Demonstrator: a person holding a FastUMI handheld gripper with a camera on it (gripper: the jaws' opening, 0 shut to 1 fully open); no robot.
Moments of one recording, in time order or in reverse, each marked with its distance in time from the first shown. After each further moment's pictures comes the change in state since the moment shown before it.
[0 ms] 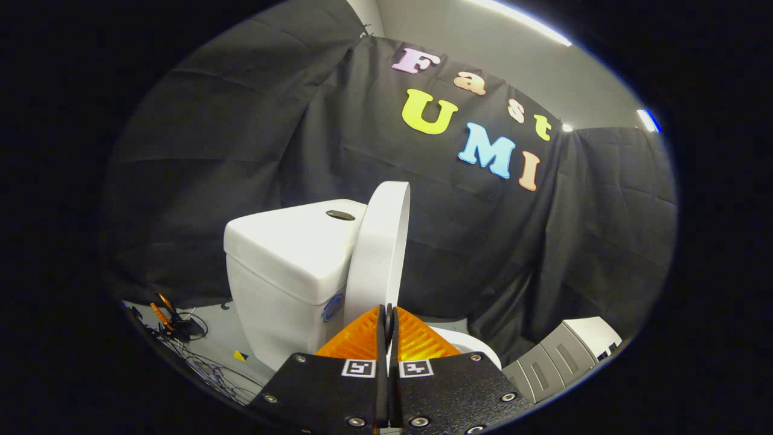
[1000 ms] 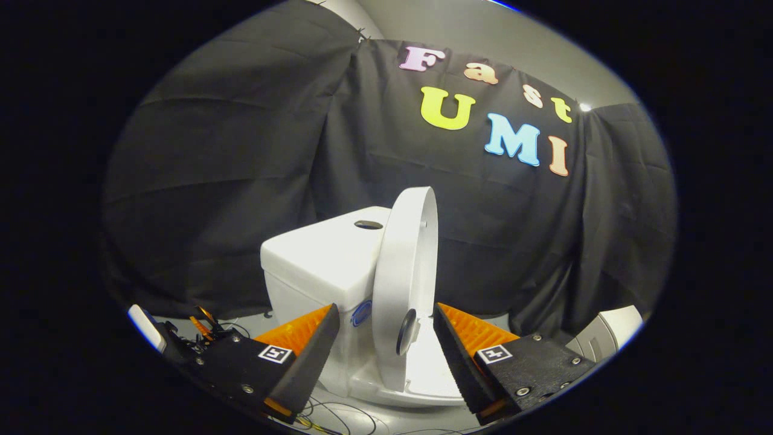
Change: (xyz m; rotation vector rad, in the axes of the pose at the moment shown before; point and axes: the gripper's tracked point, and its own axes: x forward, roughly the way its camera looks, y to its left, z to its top) arm -0.015 0.006 0.021 0.153 -0.025 0.227
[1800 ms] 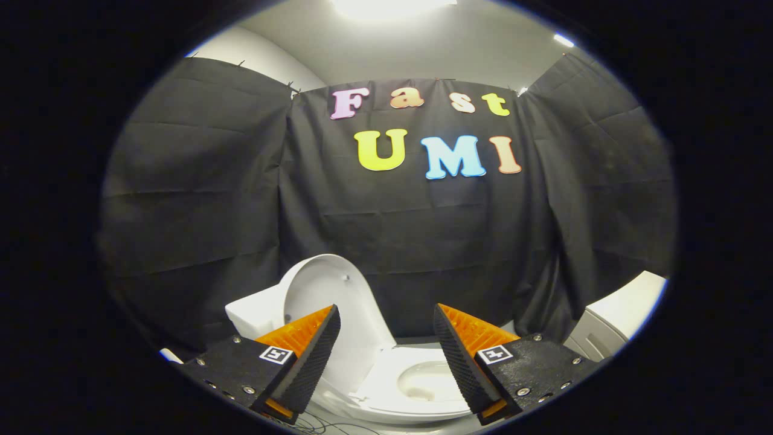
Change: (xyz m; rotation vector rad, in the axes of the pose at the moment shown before) arm -0.065 -0.214 0.042 0.248 -0.205 -0.058
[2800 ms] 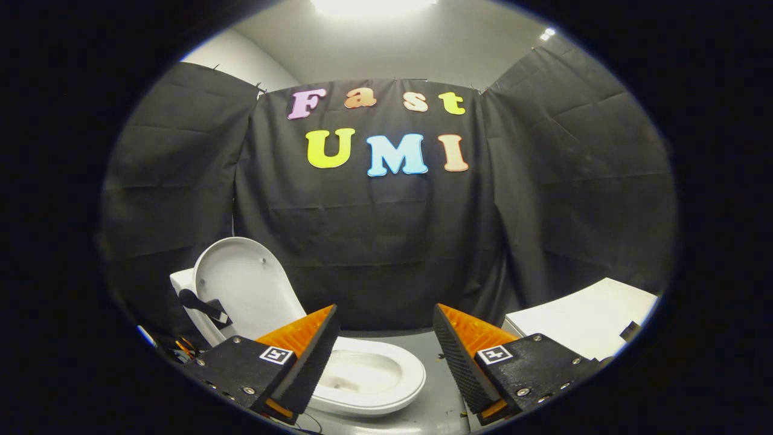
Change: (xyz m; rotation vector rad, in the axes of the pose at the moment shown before) arm -0.061 -0.197 -0.038 -0.019 0.035 -0.107
